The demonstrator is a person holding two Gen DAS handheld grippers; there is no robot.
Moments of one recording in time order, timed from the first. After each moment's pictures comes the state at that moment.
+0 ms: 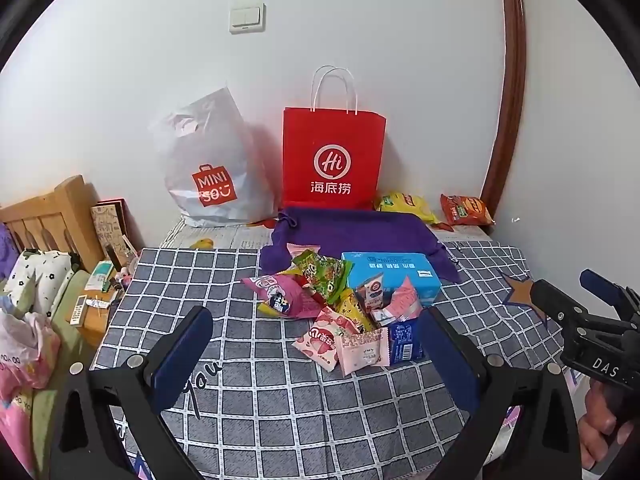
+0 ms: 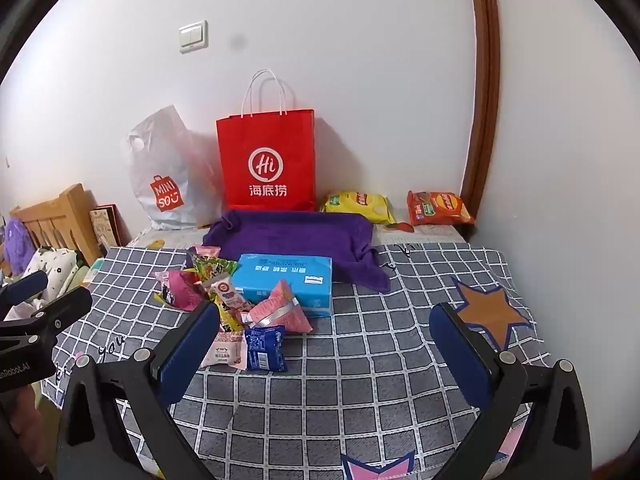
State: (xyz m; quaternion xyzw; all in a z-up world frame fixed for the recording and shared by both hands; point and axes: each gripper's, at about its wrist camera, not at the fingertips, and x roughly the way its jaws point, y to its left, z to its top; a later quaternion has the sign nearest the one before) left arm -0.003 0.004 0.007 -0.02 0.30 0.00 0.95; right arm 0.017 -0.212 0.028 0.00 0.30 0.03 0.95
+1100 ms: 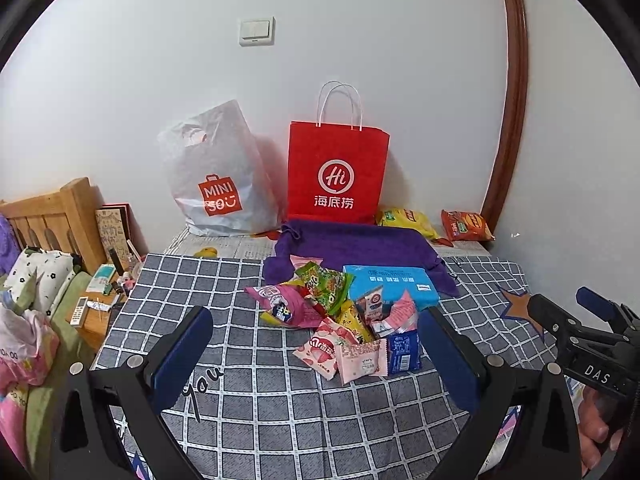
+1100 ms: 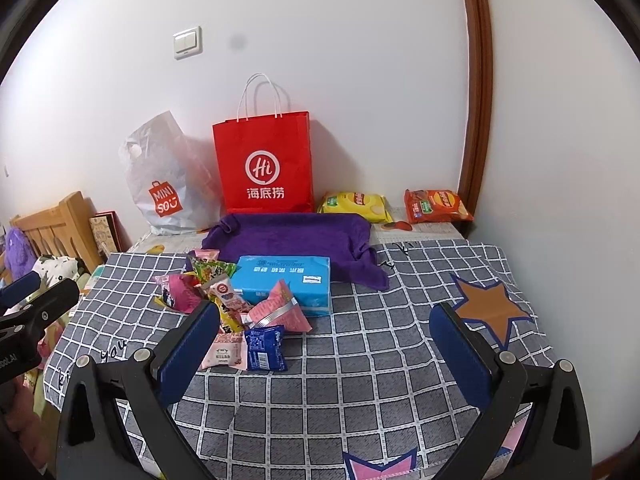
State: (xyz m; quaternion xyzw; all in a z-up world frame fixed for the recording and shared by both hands) left arm -0.009 0.007 0.012 -0.03 0.28 0.01 0.96; right arm 0.012 -0.213 0.031 0.02 0.29 0.02 0.96
